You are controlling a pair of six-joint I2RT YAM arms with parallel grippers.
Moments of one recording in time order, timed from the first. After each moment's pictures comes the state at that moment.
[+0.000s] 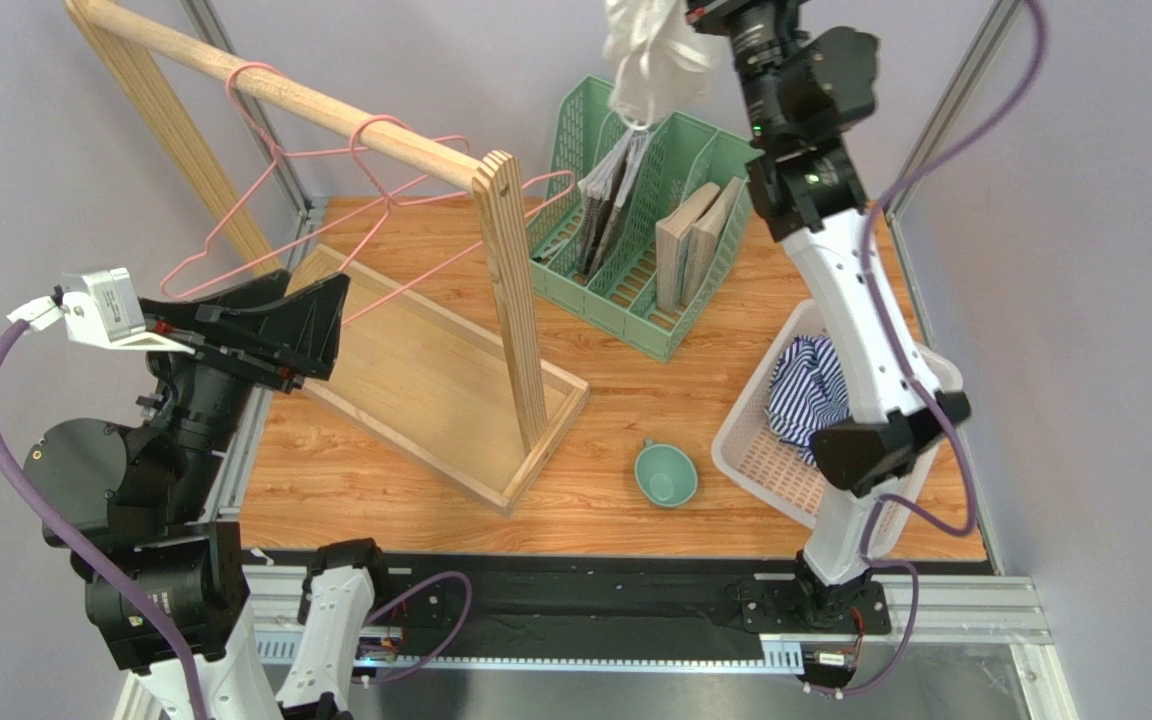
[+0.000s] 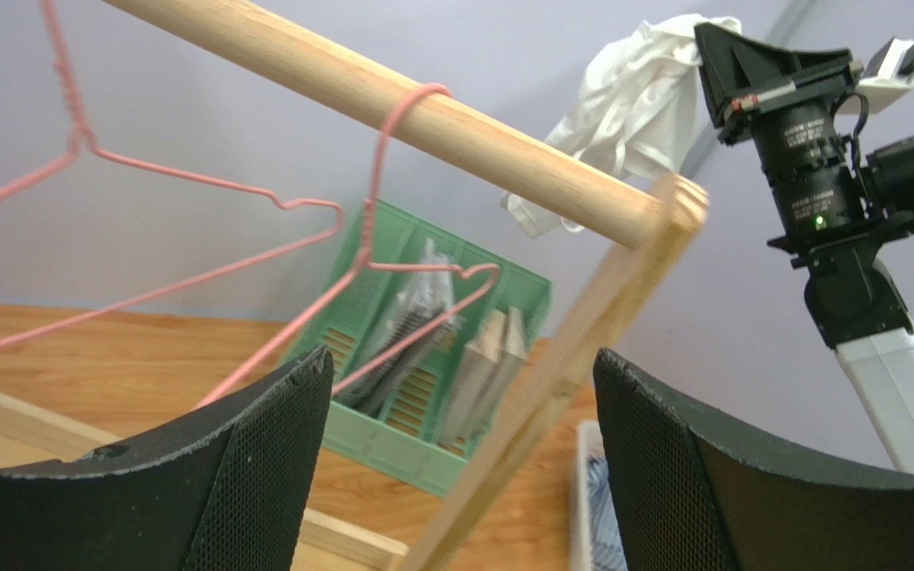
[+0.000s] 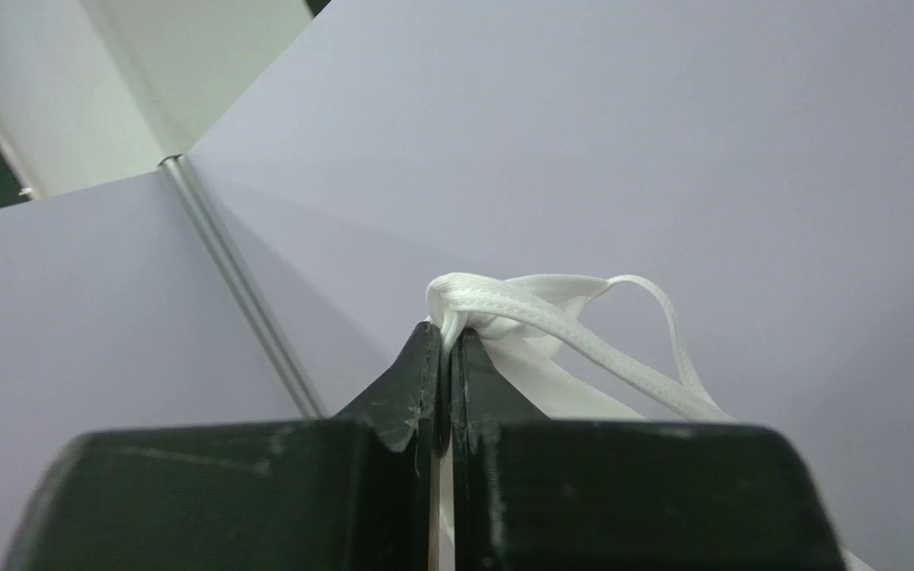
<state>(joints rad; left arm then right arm) 0.19 0.66 1.56 -0.60 0.45 -0.57 0.43 1.84 2.34 0.16 0.10 0.51</state>
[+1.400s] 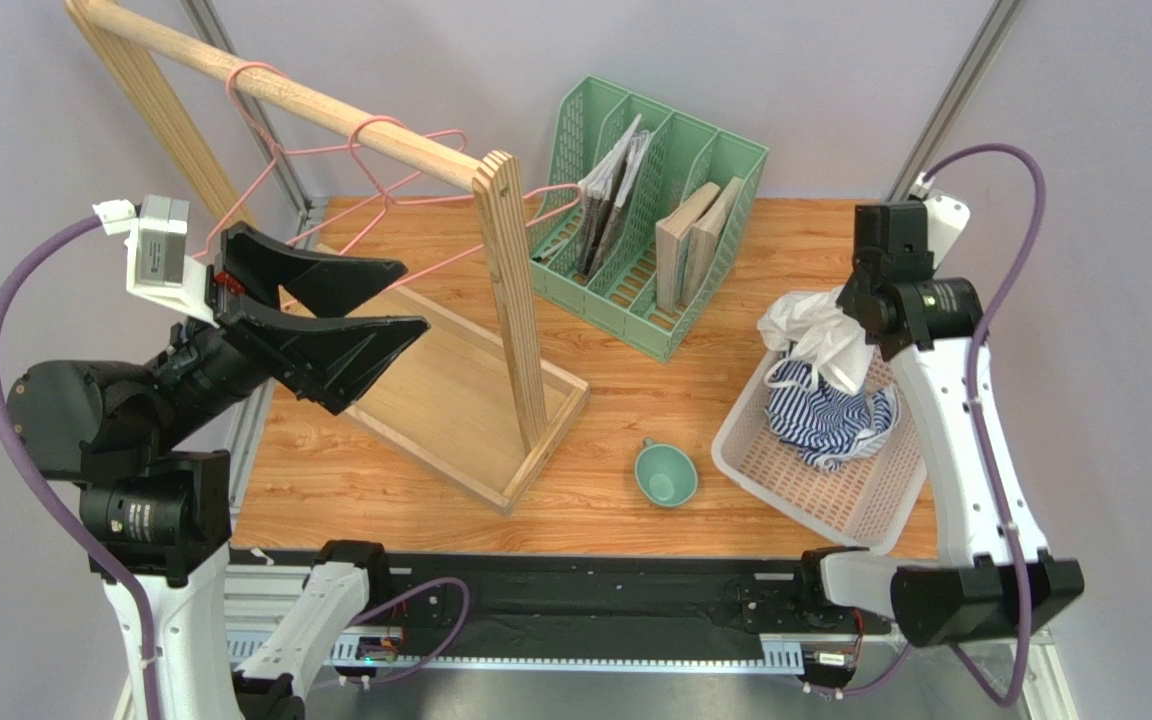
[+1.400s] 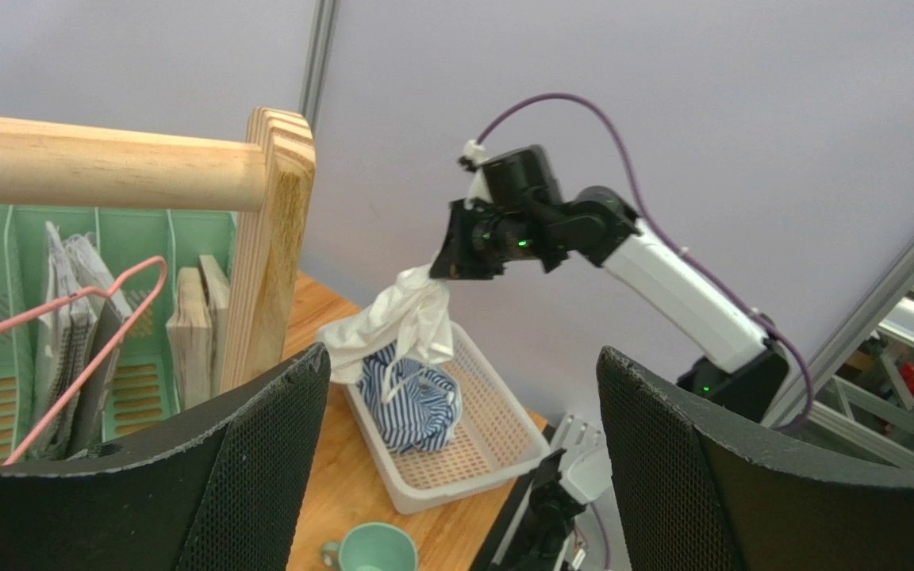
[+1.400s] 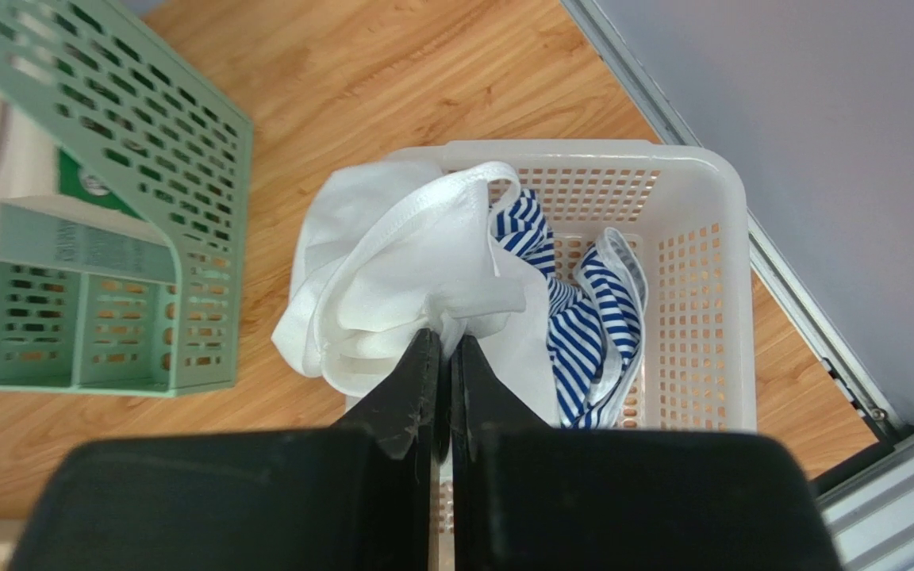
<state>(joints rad) -0.06 0.78 1.56 -0.25 0.90 -0.76 0.10 1.19 1.49 -0.99 0.51 0.47</state>
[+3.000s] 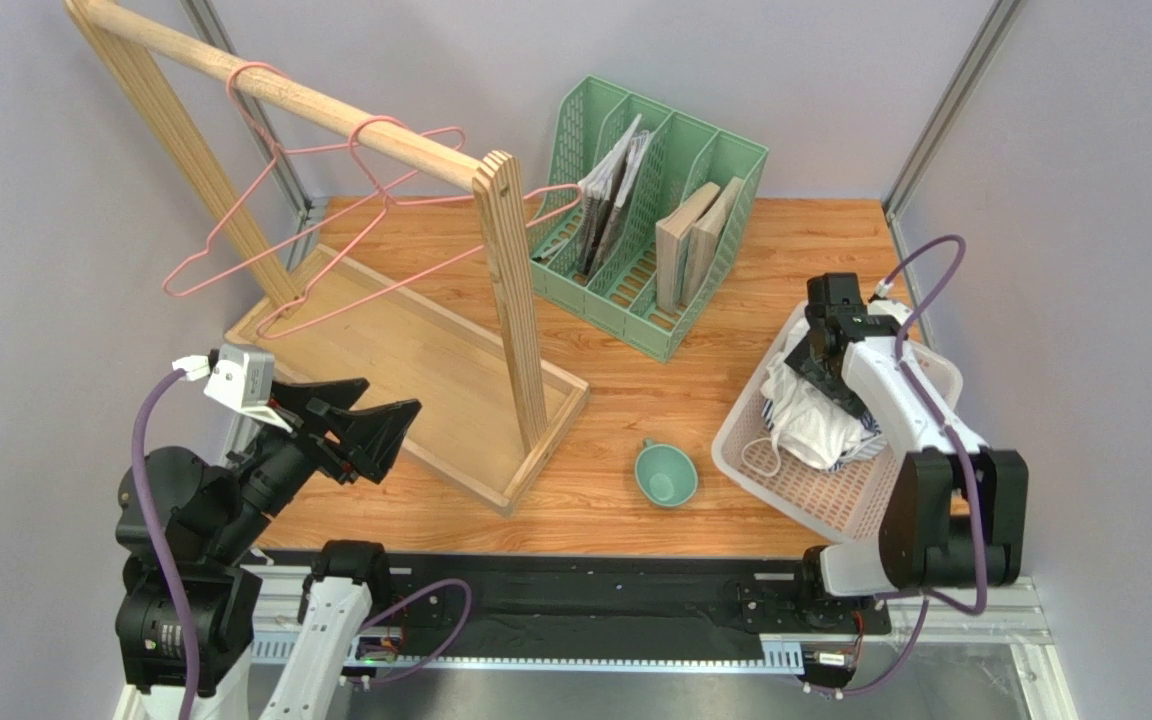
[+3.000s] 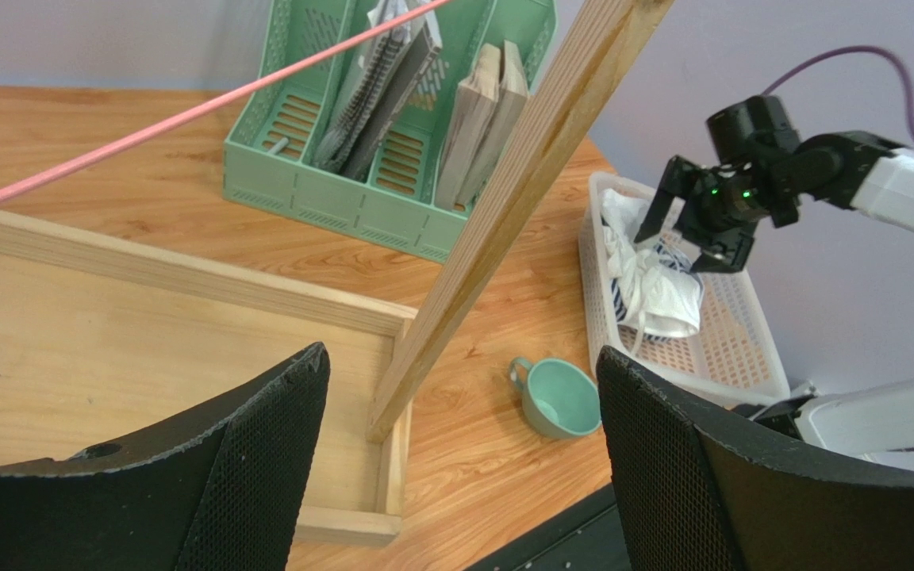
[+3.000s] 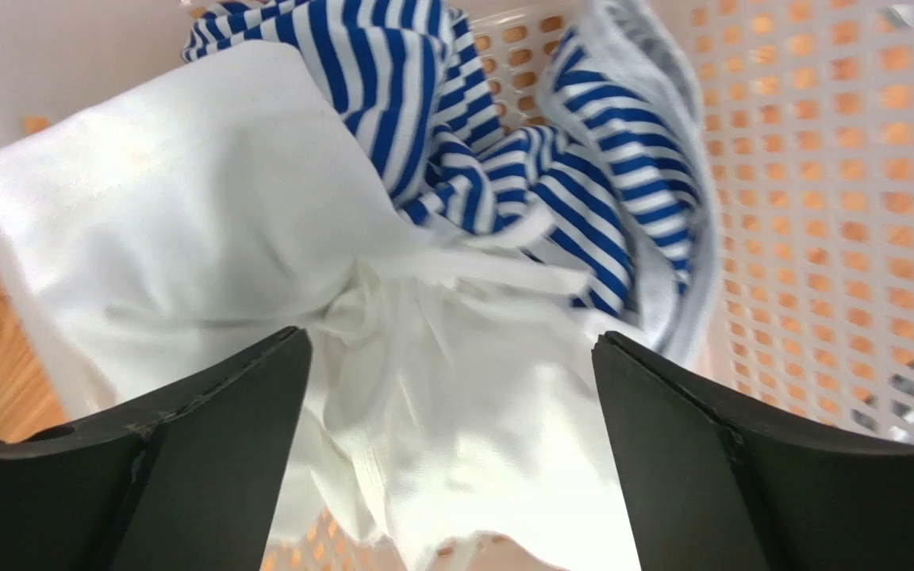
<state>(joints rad) -0.06 0.41 1.20 -0.81 0.48 -0.36 0.02 1.38 1.01 -0.78 0.47 0.76</state>
